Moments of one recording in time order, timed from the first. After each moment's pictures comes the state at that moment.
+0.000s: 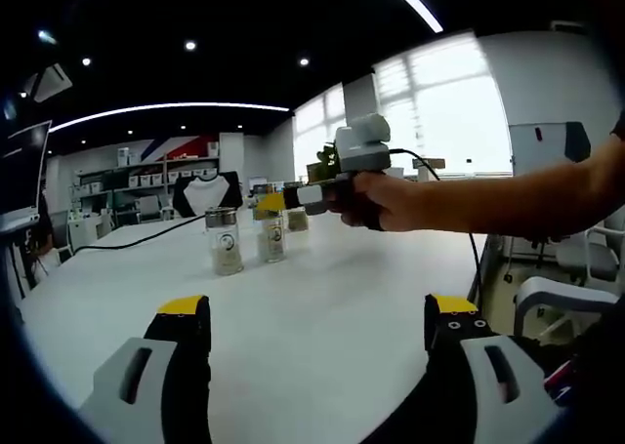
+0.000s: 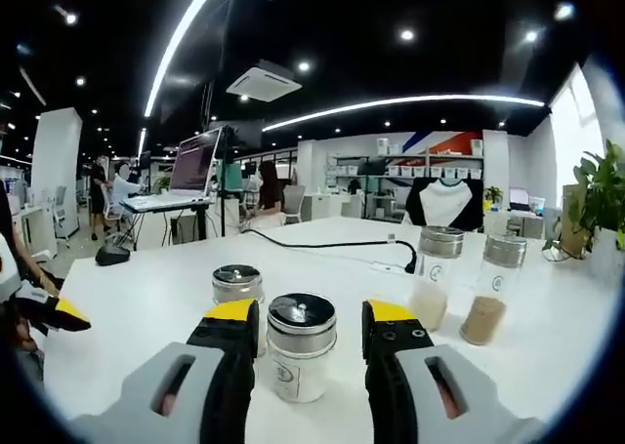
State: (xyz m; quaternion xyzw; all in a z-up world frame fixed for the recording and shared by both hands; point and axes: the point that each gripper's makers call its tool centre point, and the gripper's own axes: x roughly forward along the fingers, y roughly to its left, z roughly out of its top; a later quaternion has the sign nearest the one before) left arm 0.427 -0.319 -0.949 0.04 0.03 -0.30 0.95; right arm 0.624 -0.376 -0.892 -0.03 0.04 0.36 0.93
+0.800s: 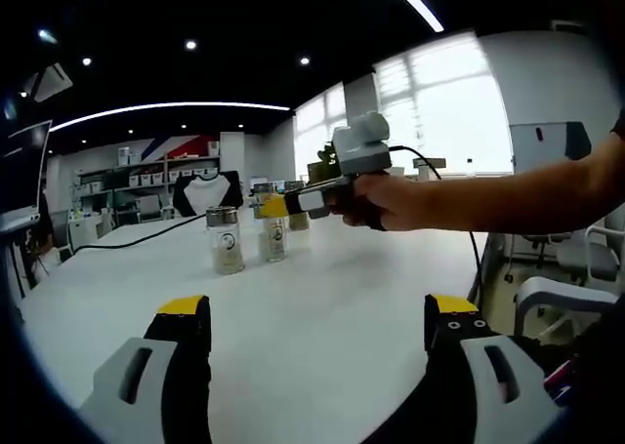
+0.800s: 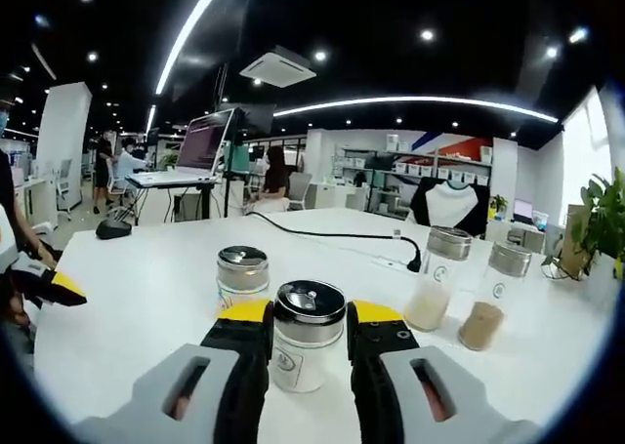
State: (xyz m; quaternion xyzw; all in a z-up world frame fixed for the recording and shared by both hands) left arm 0.428 -0.319 -0.951 0.04 0.03 -0.30 0.95; right arm 0.621 -0.368 -0.909 -0.09 0.06 0.38 0.92
